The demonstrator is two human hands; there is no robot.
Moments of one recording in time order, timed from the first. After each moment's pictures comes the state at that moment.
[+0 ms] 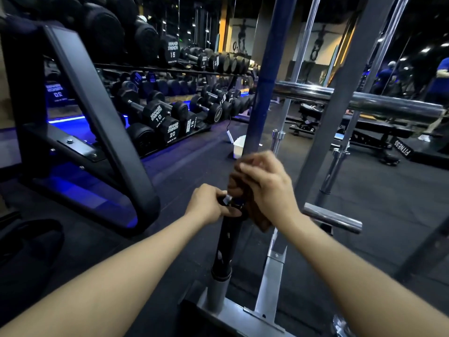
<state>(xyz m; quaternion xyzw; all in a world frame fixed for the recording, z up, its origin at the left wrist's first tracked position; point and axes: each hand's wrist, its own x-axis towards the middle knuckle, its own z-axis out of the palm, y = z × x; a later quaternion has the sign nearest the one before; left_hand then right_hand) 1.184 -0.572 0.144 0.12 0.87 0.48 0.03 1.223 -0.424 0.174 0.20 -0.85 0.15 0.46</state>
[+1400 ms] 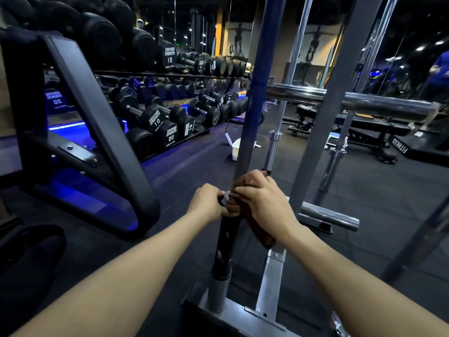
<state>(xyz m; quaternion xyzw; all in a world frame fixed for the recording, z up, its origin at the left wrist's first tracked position) 1.184 -0.567 0.146 0.11 0.90 0.41 0.03 1.240 -0.420 0.159 0.19 -0.91 0.11 0.36</state>
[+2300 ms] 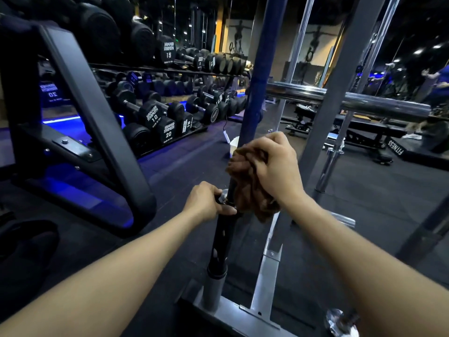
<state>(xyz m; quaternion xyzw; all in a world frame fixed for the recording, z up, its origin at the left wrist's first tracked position) 1.187 -0.570 0.148 0.12 0.90 0.42 0.02 1.231 -0.422 0.221 0.09 -0.86 0.27 0.41</state>
